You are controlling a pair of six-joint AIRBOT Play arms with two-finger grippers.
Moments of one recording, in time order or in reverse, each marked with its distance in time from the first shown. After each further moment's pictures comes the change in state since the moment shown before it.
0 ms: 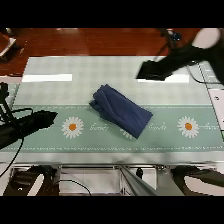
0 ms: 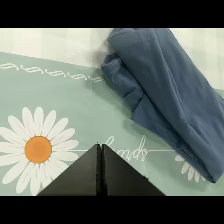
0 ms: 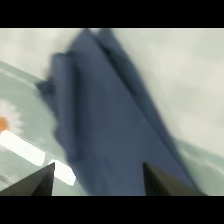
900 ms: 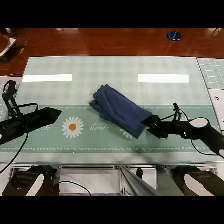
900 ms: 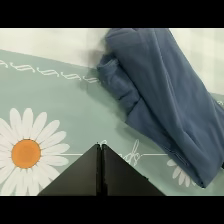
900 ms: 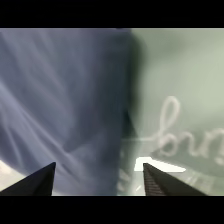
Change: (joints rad) left arm -0.014 -0.103 -0.004 -0.058 0.065 0.000; right arm -0.140 0.295 -1.123 0.572 -0.523 -0.111
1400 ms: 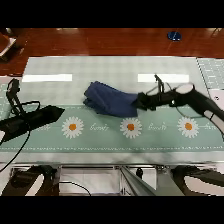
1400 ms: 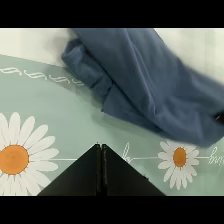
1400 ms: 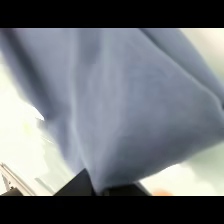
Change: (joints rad) left arm -0.018 -0.029 -0.001 -0.030 0.039 0.001; right arm 0.133 -0.319 0.565 -0.055 0.164 -0.116
